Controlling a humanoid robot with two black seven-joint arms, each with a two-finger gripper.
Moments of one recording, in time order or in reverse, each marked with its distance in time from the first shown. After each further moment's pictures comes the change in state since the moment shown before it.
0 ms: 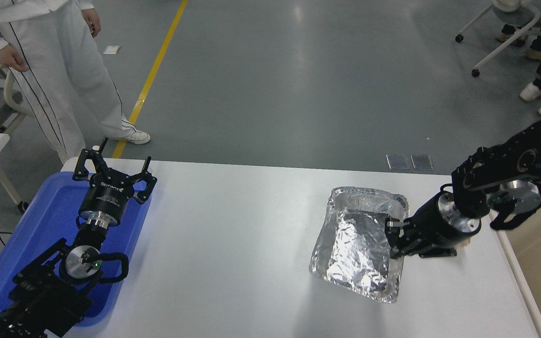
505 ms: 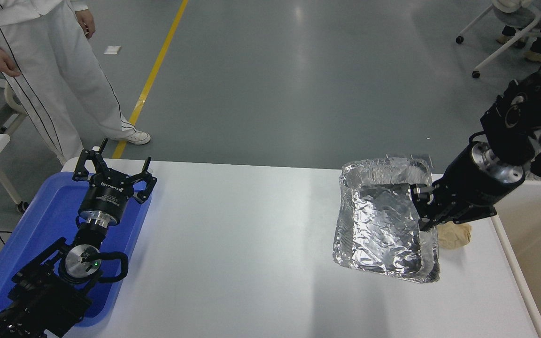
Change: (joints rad) left arm 0.000 0.000 0.000 0.000 0.000 0.000 0.000; right arm 0.260 -0.030 -0.078 0.005 -0.111 0.224 0.002
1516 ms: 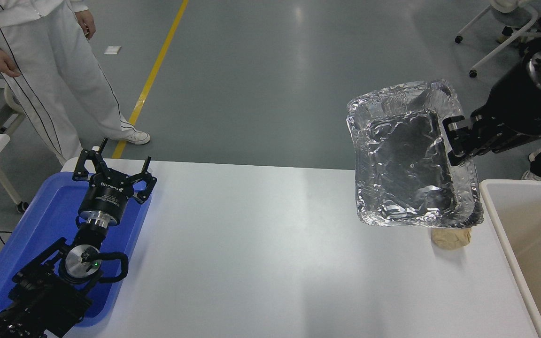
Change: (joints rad) left arm 0.000 0.000 0.000 0.000 0.000 0.000 0.000; right arm 0.269 -0.089 0.034 -0.003 -0.242 0.057 0.005
